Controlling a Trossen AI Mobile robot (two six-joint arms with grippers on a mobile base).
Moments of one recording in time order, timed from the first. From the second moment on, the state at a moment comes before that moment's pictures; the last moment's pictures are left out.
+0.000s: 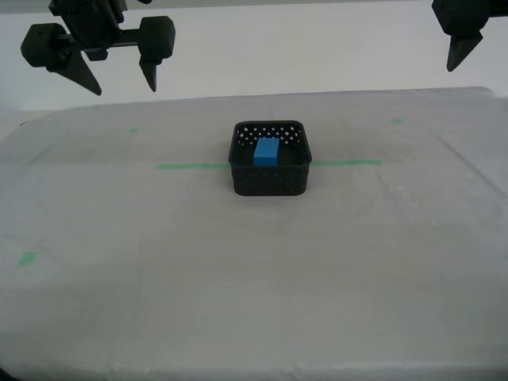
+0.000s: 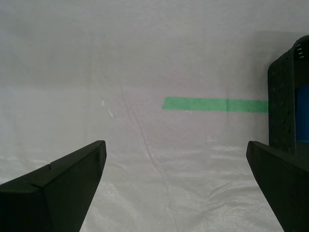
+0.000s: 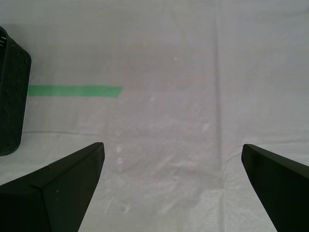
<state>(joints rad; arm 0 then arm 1) 0.16 1.38 1.05 -0.70 0.08 0.12 -0.32 1.57 1.12 -0.62 -0.14 -0.34</state>
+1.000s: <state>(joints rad) 0.16 1.38 1.05 -0.70 0.08 0.12 -0.32 1.57 1.12 -0.62 -0.14 -0.34</state>
